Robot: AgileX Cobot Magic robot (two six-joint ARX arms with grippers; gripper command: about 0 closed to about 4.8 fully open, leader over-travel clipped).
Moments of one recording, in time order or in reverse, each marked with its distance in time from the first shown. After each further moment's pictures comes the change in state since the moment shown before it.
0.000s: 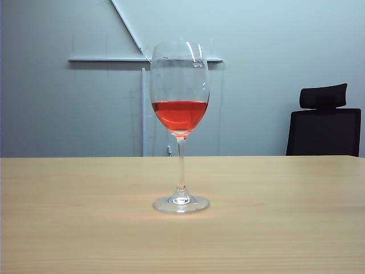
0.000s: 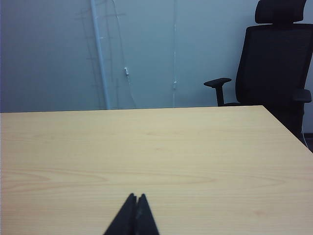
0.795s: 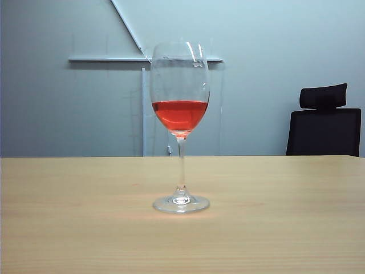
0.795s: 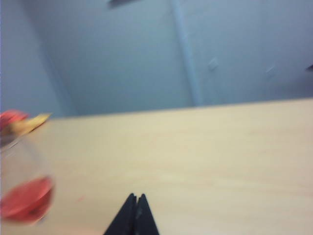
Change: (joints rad) left arm -0.098 0.000 0.000 0.000 0.000 0.000; right arm 0.057 0.181 0.103 0.075 -0.305 0.215
